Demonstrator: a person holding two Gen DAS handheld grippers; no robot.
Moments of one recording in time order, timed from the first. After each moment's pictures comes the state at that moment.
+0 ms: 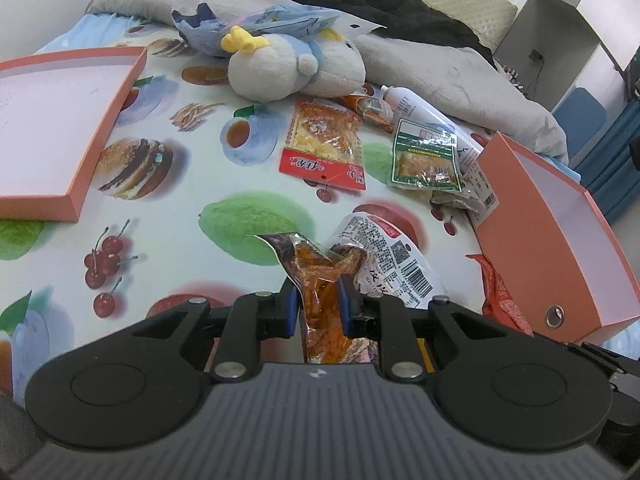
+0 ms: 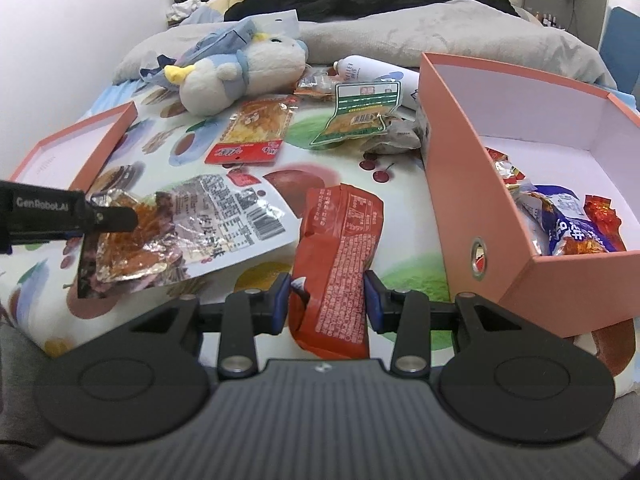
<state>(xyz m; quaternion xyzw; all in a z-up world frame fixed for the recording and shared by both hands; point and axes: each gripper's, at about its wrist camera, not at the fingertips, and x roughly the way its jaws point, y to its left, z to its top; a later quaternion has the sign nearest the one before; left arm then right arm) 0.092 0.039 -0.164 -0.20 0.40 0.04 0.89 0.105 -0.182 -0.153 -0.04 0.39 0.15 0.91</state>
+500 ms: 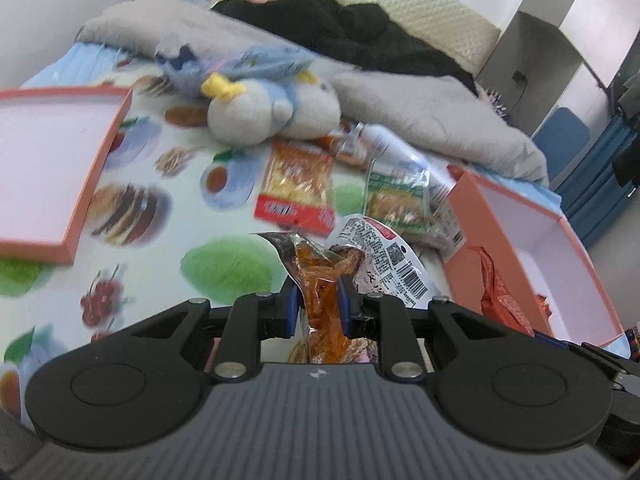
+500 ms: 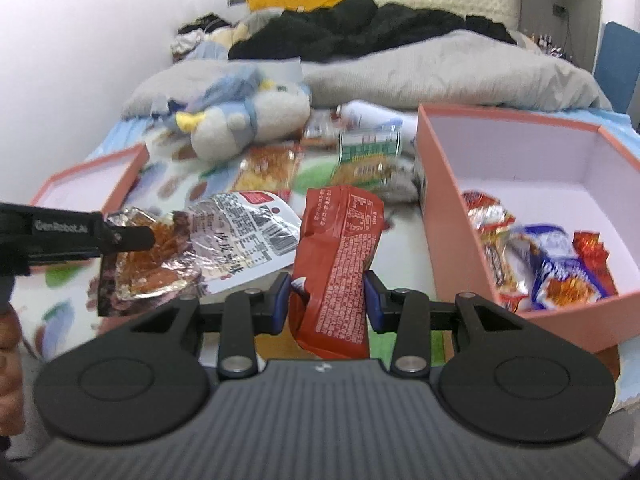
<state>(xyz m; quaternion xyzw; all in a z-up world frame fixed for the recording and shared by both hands) 0.100 0.034 -0.118 -0.20 0.36 0.03 0.91 0.104 -0.183 -0.102 -0.02 0.34 0.16 0.92</state>
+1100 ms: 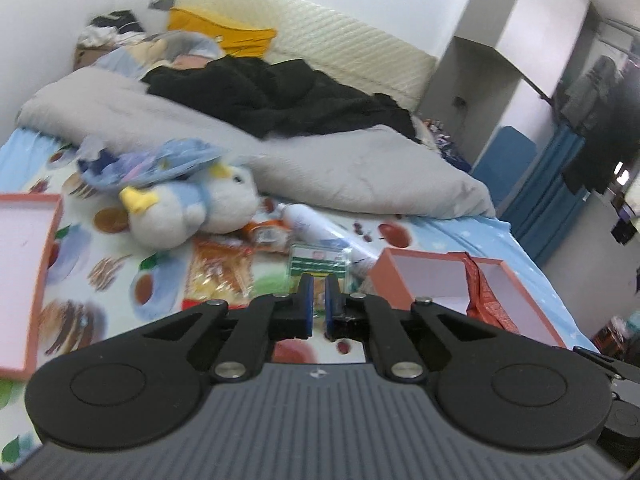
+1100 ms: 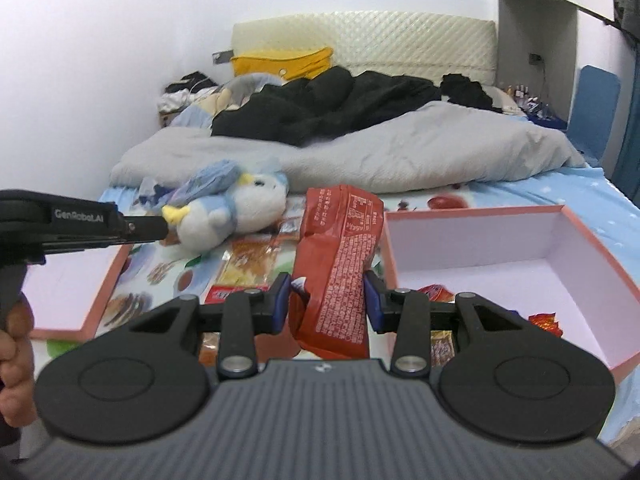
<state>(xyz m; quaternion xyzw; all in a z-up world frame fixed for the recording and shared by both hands) 0.149 -0.003 -0.031 -0.16 0.29 -0.05 0.94 0.122 -0.209 -0.032 -0.01 0.27 0.13 0.95</state>
